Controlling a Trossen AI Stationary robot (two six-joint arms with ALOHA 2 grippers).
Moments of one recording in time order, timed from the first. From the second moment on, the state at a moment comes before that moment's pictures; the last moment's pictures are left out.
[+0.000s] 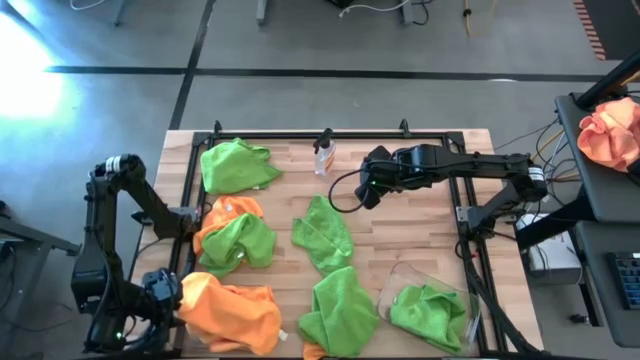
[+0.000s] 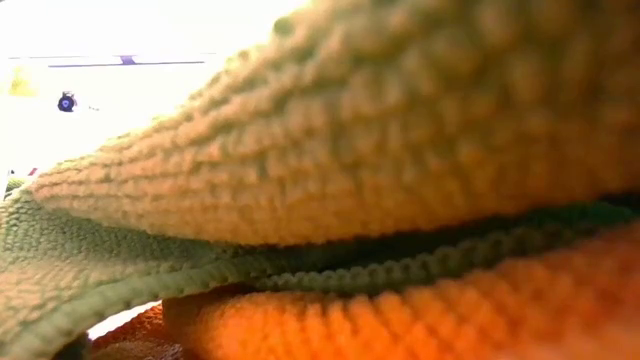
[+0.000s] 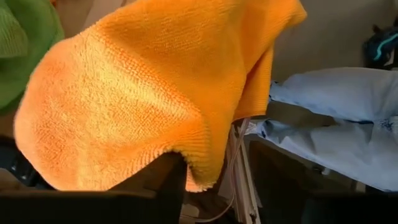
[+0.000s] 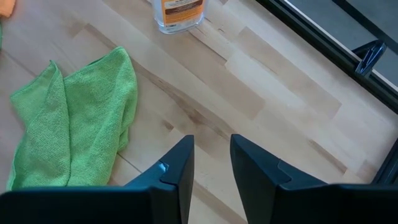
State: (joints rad) left arm -1.43 1.30 1.21 -1.14 -0.41 -1.83; right arm -0.06 1.57 1.60 -1.27 0.37 0.75
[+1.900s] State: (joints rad) left arm -1.05 0.63 1.12 -0.99 -0.93 -0.38; right arm -0.06 1.57 1.41 -1.21 0.39 0.80
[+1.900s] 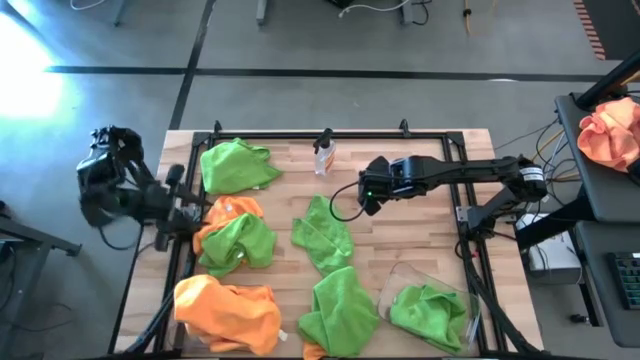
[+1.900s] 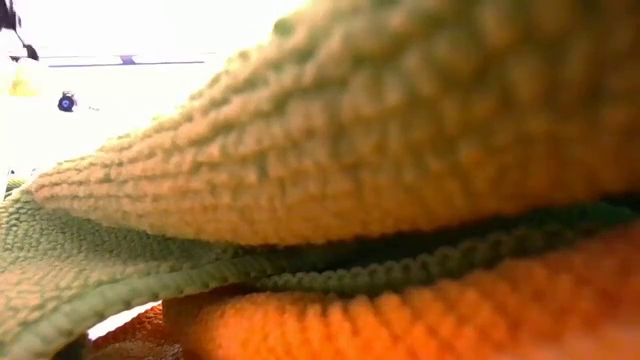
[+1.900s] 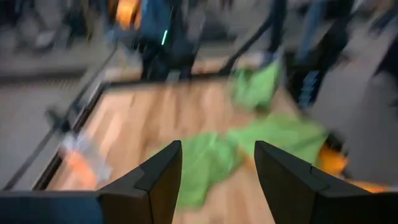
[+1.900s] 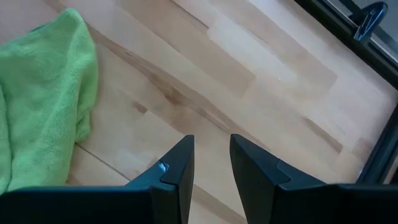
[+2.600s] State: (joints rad) left arm -1.05 0.16 0.81 -0.49 -0.59 0.15; right arm -0.06 1.57 1.42 -1.19 0.39 0.68
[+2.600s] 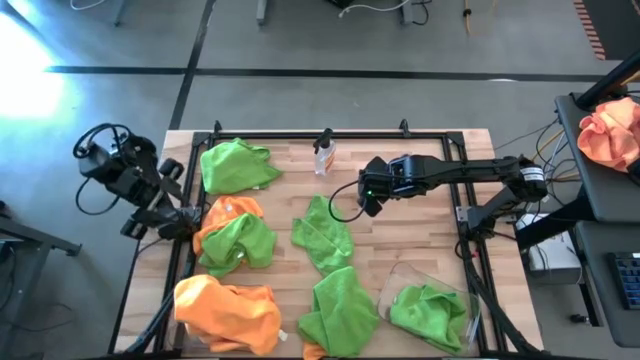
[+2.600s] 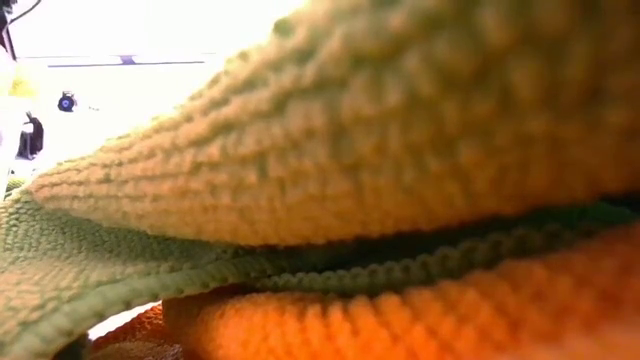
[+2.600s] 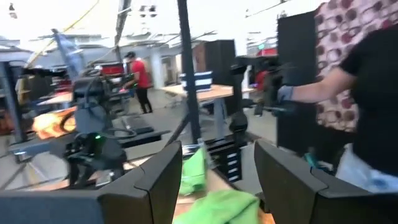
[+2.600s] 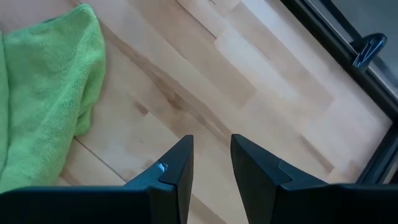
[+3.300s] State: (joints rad) left arm -1.05 0.09 0.70 -0.48 -0.92 -0.39; right arm -0.06 1.57 1.42 -1.18 0.39 0.69
